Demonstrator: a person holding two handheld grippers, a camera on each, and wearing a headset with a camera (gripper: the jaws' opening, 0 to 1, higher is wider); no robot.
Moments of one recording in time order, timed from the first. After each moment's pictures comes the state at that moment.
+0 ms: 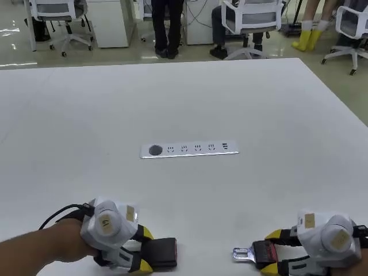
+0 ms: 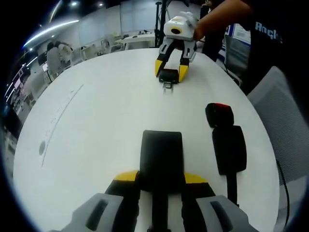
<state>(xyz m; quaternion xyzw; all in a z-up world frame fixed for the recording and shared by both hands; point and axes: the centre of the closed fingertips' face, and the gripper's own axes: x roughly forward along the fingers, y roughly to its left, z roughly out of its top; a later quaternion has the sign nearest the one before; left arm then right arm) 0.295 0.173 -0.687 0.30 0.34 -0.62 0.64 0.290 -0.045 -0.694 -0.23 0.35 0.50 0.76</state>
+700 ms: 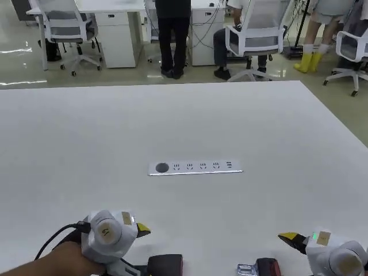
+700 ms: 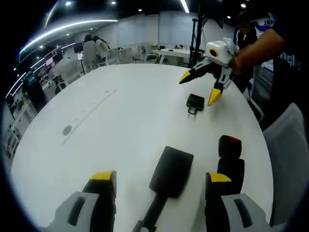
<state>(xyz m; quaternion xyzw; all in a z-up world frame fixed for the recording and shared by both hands) 0.313 0.183 -0.654 0.19 0.33 -0.51 0.77 0.300 -0.036 -0.656 -0.15 0.29 0.37 0.87</state>
